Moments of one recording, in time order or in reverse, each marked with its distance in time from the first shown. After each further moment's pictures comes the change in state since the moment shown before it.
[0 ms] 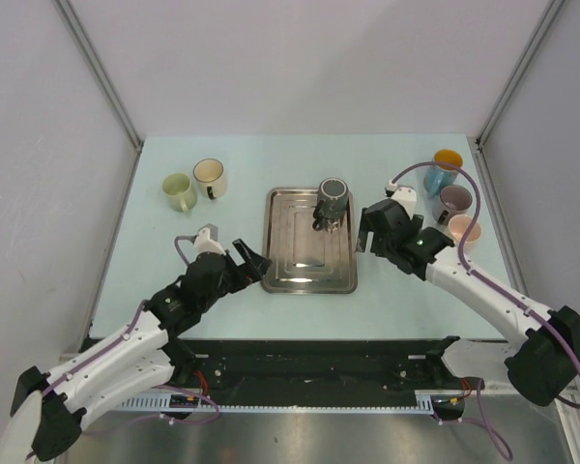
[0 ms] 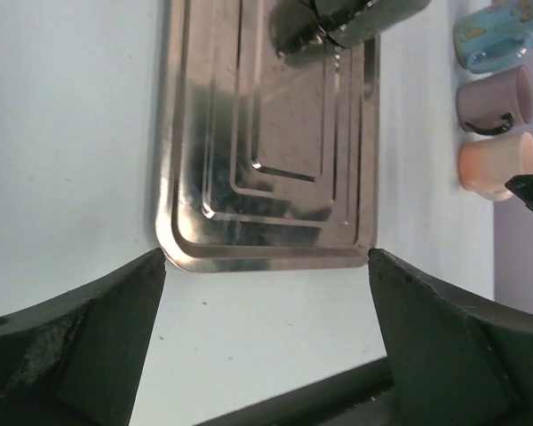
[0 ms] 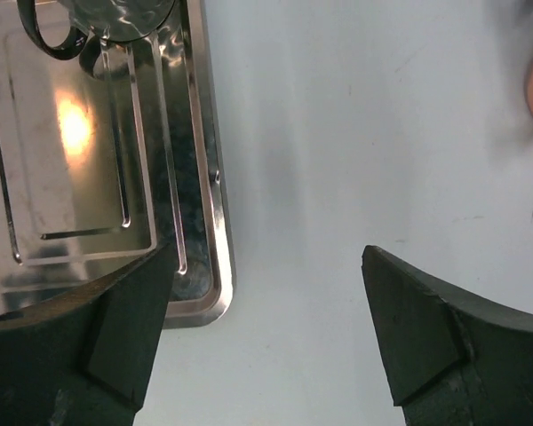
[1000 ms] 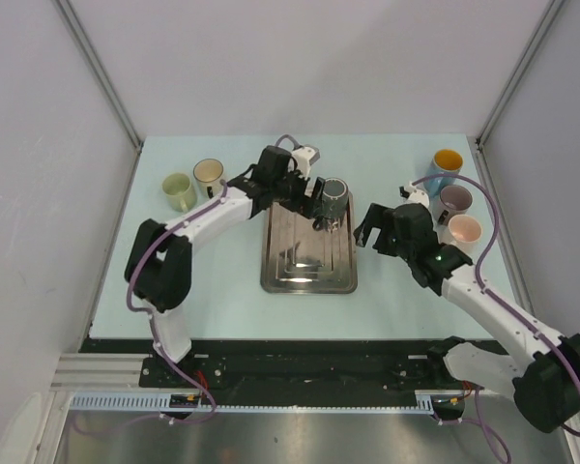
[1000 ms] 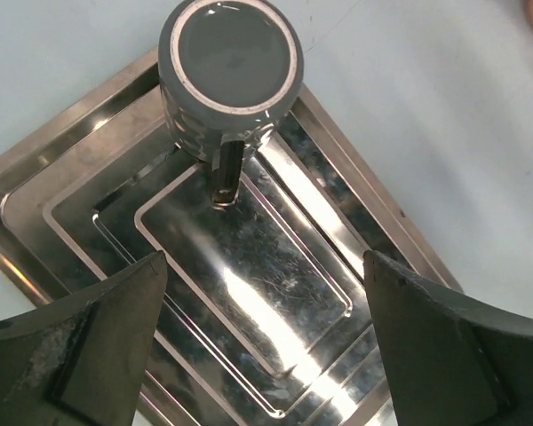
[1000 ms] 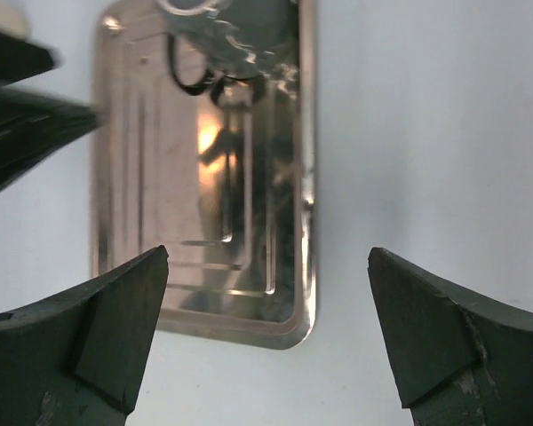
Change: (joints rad) left arm 0.146 1.060 0.965 -0.041 0.504 0.888; right arm -0.107 -0.090 -0.195 0.343 -0.269 0.016
